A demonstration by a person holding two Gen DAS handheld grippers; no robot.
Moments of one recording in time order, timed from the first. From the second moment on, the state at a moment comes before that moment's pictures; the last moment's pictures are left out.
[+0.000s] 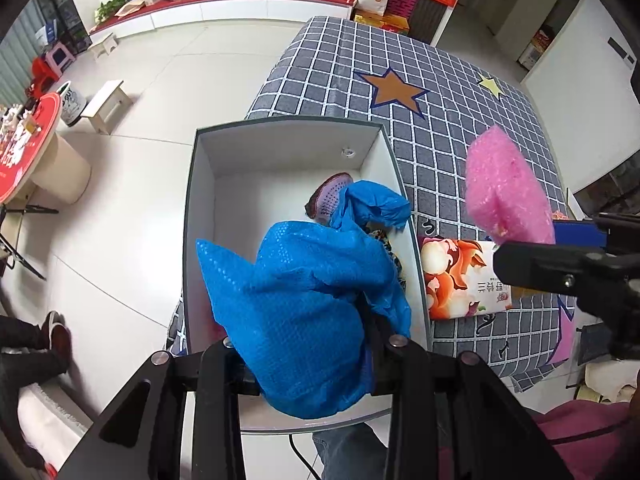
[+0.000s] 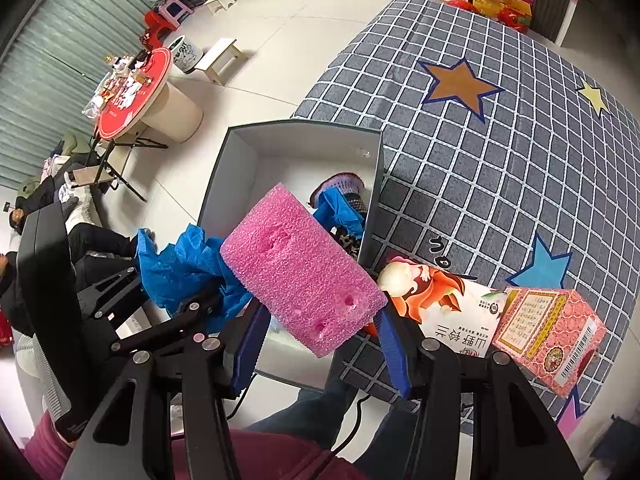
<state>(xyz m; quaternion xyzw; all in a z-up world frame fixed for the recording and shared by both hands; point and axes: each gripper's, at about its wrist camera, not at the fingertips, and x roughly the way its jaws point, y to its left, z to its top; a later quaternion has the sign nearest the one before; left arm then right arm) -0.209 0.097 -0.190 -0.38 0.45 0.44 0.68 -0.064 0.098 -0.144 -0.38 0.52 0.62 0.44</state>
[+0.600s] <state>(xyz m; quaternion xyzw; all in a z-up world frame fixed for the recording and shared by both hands) -0.216 0.100 -0.197 -0.39 0.46 0.44 0.66 -0.088 0.117 -0.148 -0.40 0.51 0.64 0.42</state>
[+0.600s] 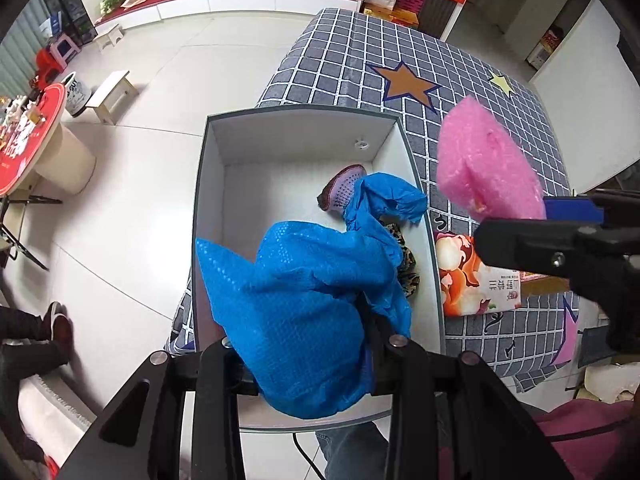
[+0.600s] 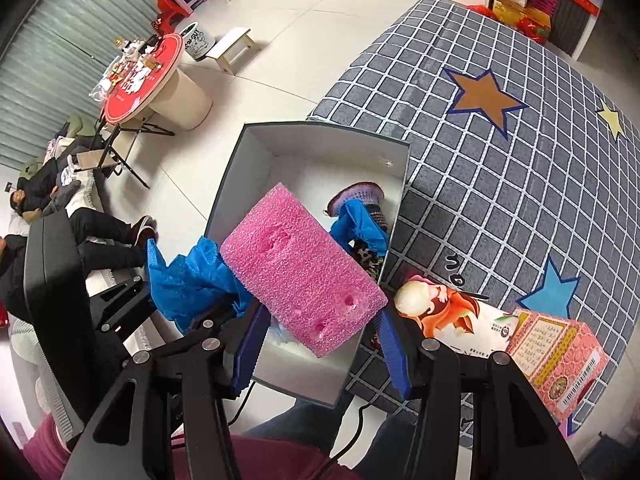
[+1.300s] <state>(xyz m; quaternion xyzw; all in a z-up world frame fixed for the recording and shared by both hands) -0.211 0.123 -0.216 -0.40 0.47 0.45 0.65 -0.107 0.146 -0.167 -0.43 0.49 0.63 0.43</state>
